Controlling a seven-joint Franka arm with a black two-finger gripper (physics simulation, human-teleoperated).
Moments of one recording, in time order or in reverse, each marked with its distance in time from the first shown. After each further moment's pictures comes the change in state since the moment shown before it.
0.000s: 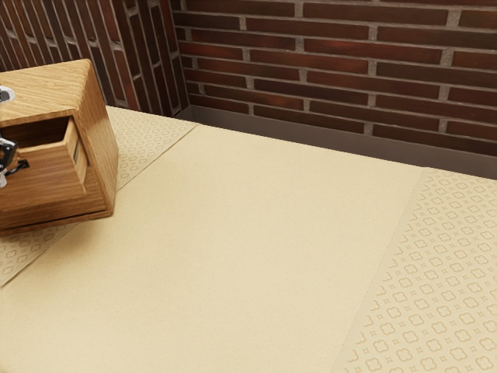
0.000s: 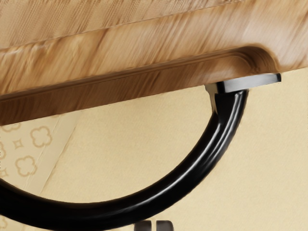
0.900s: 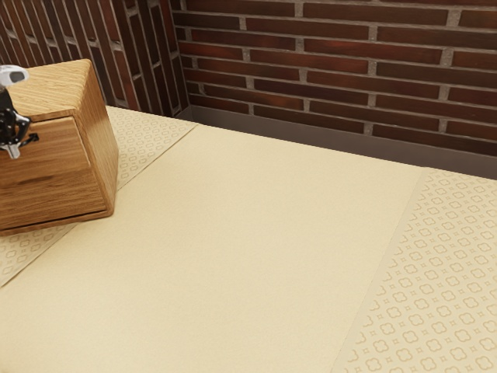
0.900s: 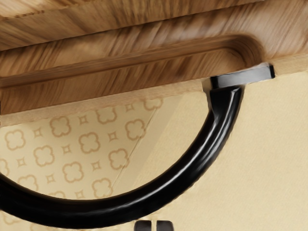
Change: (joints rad) arm 0.010 0.316 0.005 0.387 0.003 0.022 -0.007
